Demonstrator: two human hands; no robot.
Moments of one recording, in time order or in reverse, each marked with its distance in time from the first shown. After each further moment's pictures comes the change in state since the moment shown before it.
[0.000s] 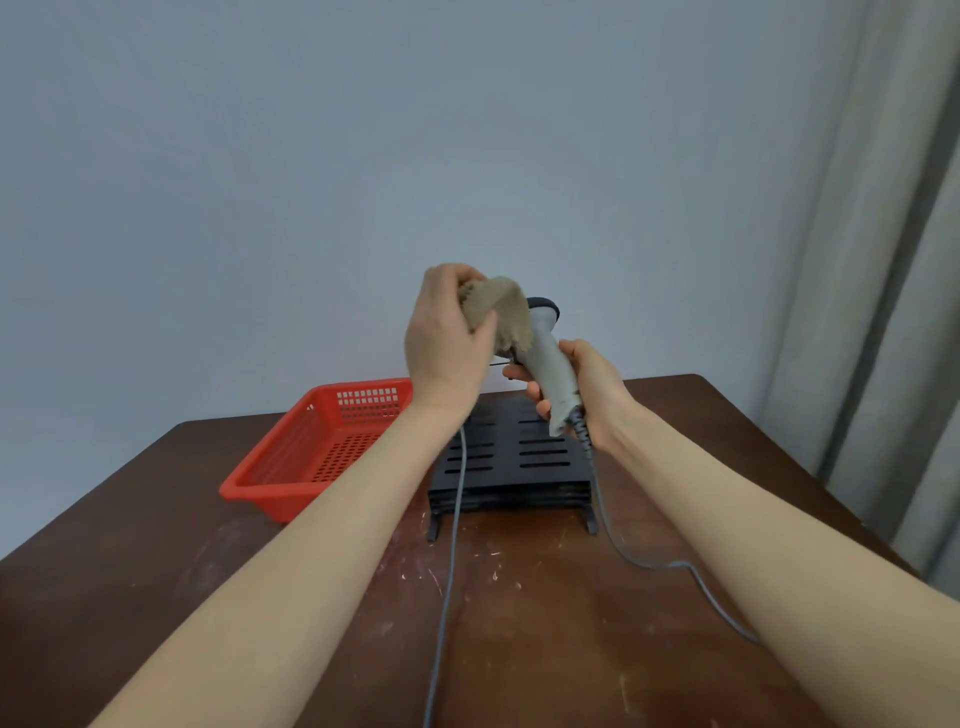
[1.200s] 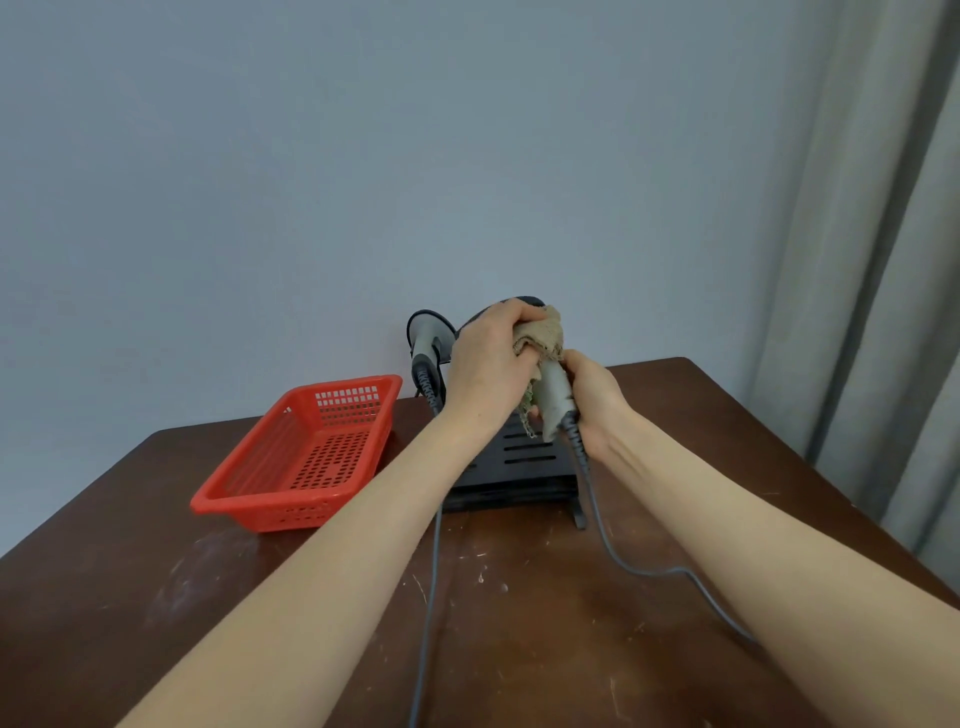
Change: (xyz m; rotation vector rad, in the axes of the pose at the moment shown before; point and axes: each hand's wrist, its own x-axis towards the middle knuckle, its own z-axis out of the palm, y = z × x) left_hand -0.020 0.021 0.039 0.026 -0.393 -0.096; right_hand 0.009 0.014 -0.023 0.063 0.173 -0.066
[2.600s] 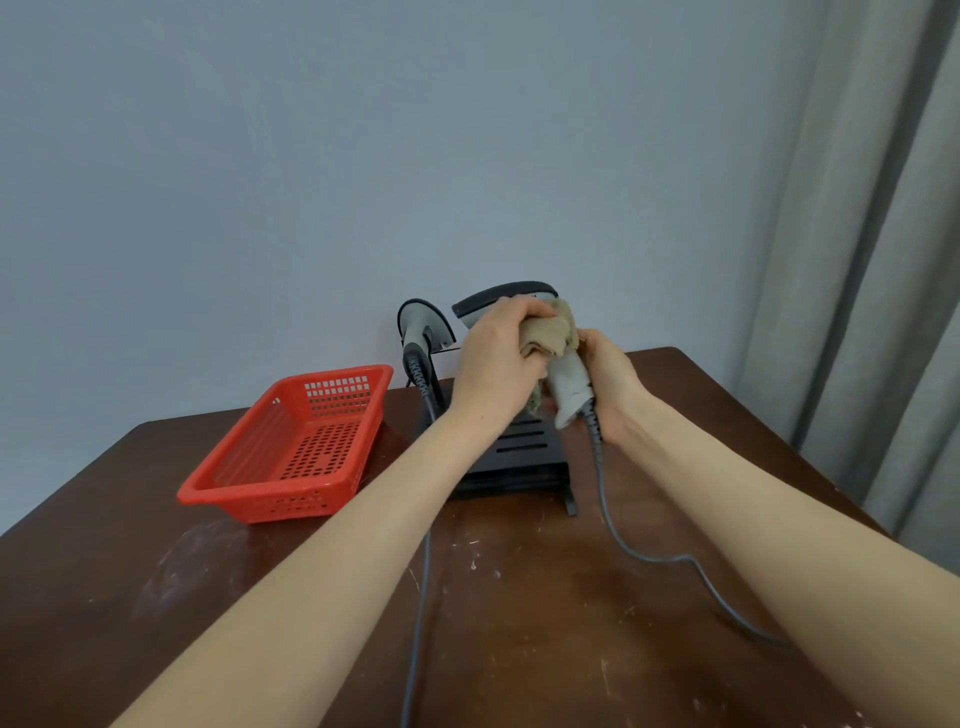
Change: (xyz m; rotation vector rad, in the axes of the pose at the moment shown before) left_hand -0.013 0.003 0.008 -0.092 -0.038 0.054; right_hand 0.003 -0.009 -0.022 -0.023 -0.041 -0.045
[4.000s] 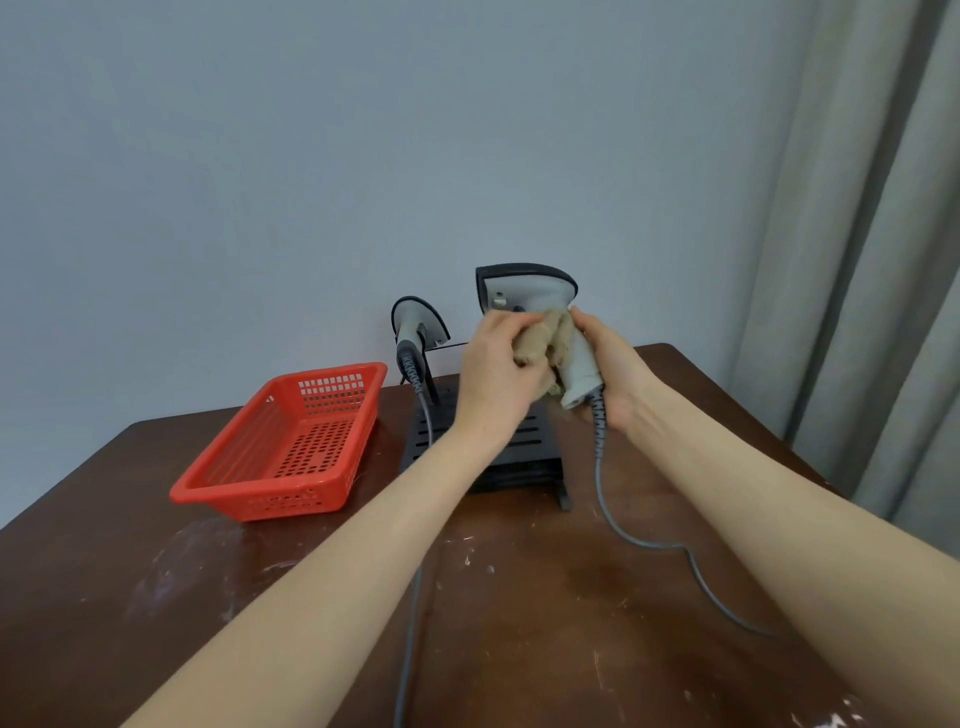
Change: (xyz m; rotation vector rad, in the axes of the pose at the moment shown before) left_hand -0.009 -0.006 0.016 -0.051 0.073 -0.051; right_hand -0.008 -0.014 -0.006 0.049 -0.145 0.042
